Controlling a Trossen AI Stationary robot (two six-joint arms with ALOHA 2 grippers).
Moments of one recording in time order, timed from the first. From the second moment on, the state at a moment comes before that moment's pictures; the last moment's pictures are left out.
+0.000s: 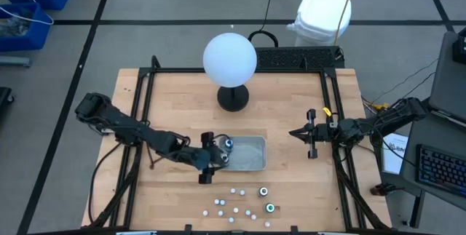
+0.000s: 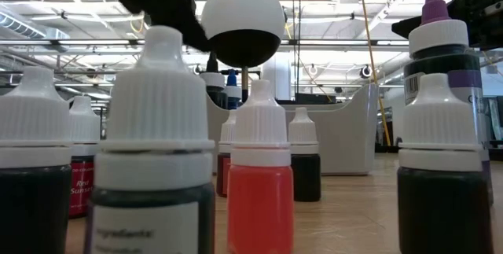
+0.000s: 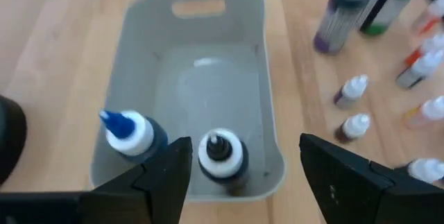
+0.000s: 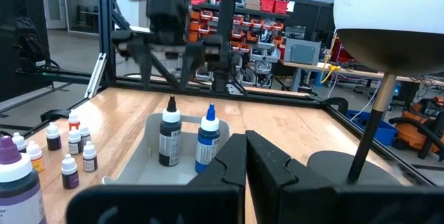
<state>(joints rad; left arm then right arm) -0.38 1.53 1.01 -0.26 -0.29 -0.21 0.33 0.33 0.02 0.36 0.35 -0.12</state>
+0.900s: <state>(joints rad) -0.09 1.59 1.01 -0.29 0.00 0.00 0.33 0.34 0.02 0.36 0.34 -0.12</state>
